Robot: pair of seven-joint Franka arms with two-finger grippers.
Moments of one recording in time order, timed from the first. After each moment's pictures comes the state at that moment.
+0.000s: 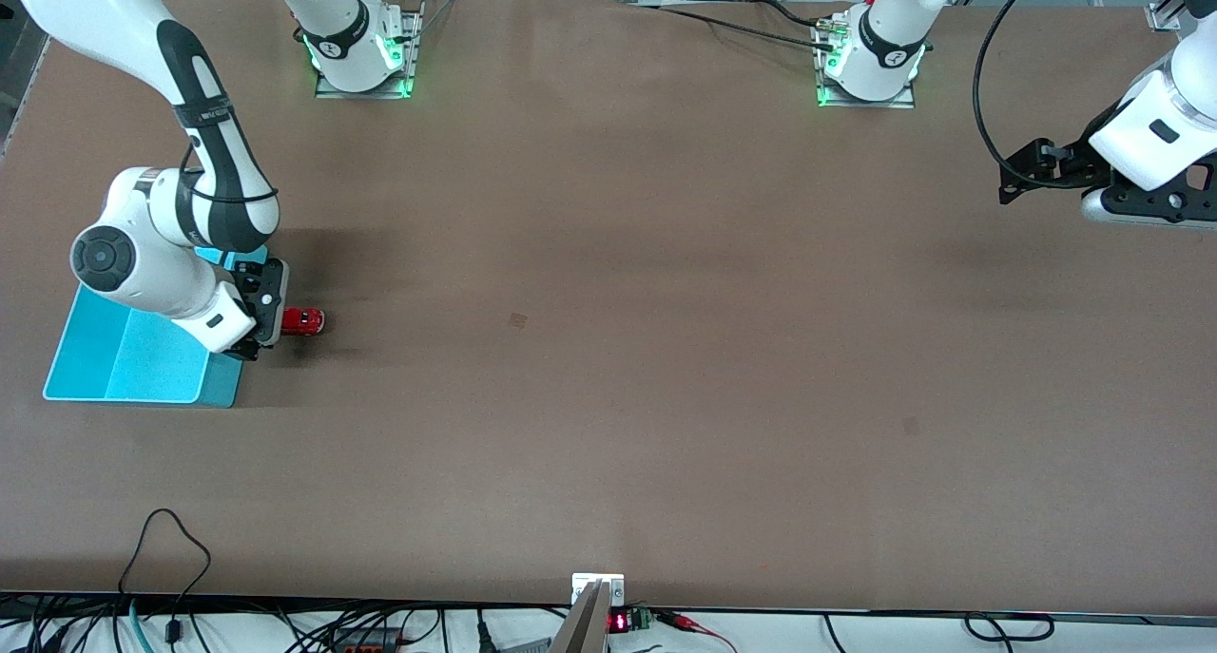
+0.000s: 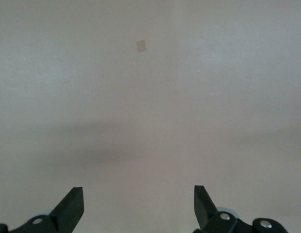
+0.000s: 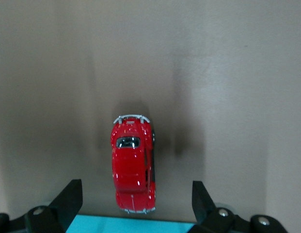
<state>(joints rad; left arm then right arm) -0.01 -0.06 -0.03 -1.72 0.01 1.60 0.03 0.03 0.42 -0.07 -2.01 -0.03 2.33 -1.55</state>
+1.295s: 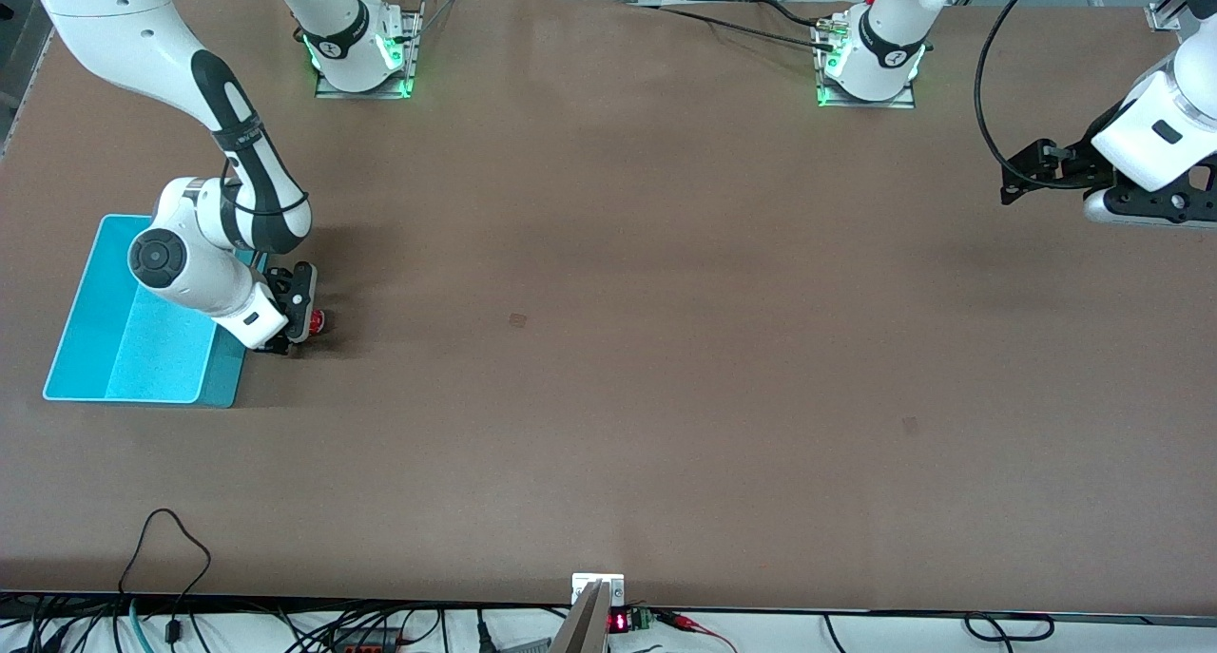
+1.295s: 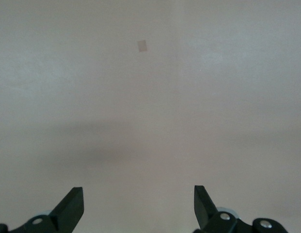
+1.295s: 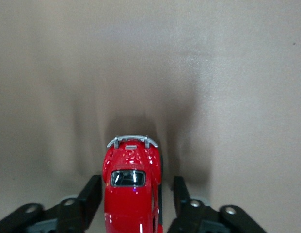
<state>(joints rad) -0.01 -0.05 -0.03 -1.72 0.01 1.60 0.03 0.03 0.48 -0.06 -2.09 -0.03 2.52 -1.56</state>
